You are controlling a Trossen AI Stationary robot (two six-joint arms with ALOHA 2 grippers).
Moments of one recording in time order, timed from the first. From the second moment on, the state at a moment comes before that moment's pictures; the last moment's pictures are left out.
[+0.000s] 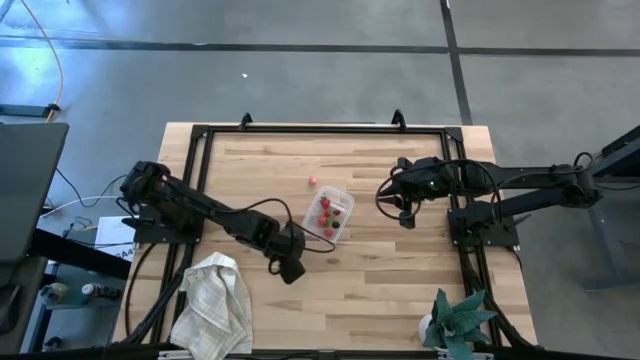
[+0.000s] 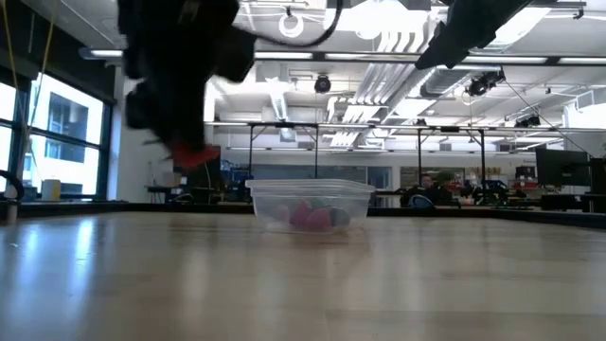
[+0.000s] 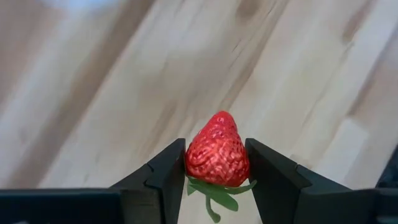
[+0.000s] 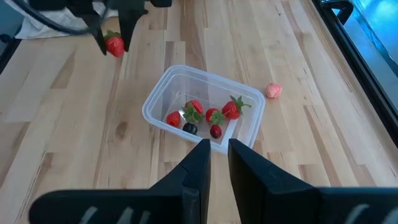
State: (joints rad) left arm -0.19 1.68 1.09 -0.60 -0.02 -0.90; right arm -0.05 0.98 0.85 -0.51 0.01 -0.04
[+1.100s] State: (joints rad) left arm 0.39 1.69 1.51 -0.75 0.36 0.66; right arm -0.05 0.98 0.85 -0.51 0.01 -0.04
